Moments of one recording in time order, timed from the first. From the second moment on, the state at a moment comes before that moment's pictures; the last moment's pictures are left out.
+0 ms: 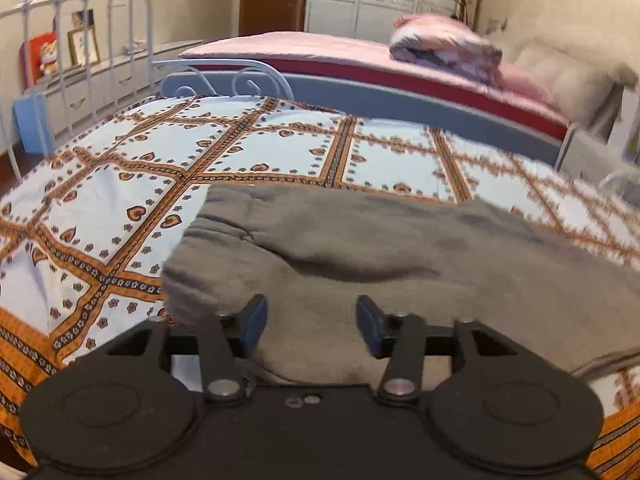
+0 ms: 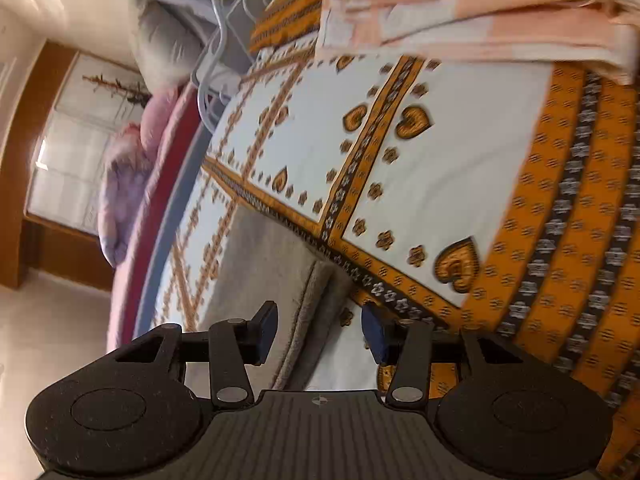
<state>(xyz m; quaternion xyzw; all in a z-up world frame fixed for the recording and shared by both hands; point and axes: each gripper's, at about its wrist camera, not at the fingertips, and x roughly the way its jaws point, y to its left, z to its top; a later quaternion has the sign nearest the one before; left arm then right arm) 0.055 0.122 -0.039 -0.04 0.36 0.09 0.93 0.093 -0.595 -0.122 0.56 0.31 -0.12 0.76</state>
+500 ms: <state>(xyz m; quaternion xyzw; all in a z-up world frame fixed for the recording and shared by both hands) 0.068 0.105 -0.074 0.05 0.42 0.10 0.90 0.120 -0.561 -0.114 0.45 0.33 -0.13 0.82</state>
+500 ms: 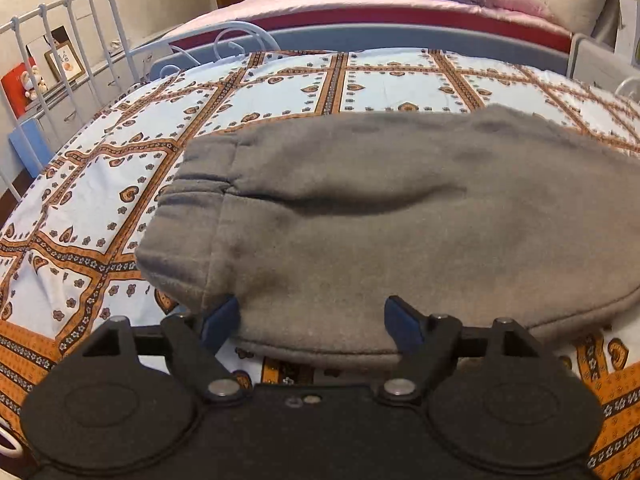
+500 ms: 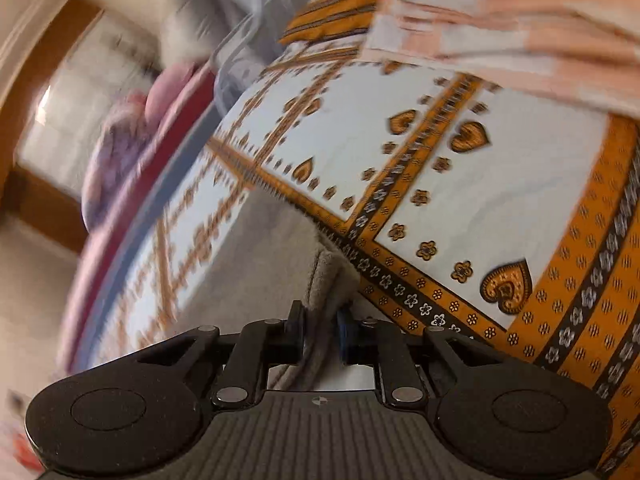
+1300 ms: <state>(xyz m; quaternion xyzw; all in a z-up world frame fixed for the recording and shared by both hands) 0.088 -0.081 -0.086 0.01 0.38 0.00 0.92 0.129 -0.549 -0.093 0.40 0.33 -0.14 0.84</state>
